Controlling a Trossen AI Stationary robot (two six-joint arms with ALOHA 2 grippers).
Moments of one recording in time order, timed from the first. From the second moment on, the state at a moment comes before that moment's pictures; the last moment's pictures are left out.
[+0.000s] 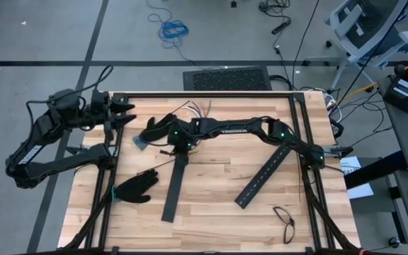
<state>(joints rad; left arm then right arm) 0.59 0.53 1.01 -0.69 0.34 -0.20 -0.14 2.43 2.08 -0.58 -0.26 0.05</state>
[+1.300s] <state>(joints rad) 0.59 0.32 0.09 -0.05 0.54 -0.86 -0.28 2.16 1.86 -0.51 -0.17 0.63</state>
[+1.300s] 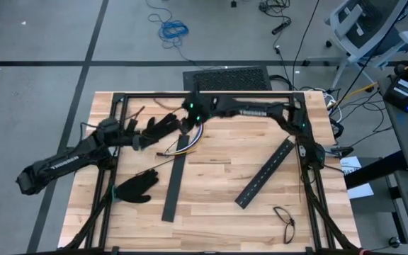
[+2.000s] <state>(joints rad) 0.59 0.38 0.08 -0.17 0.46 -0.75 -0.09 2.16 1.37 0.28 0.13 1.57</state>
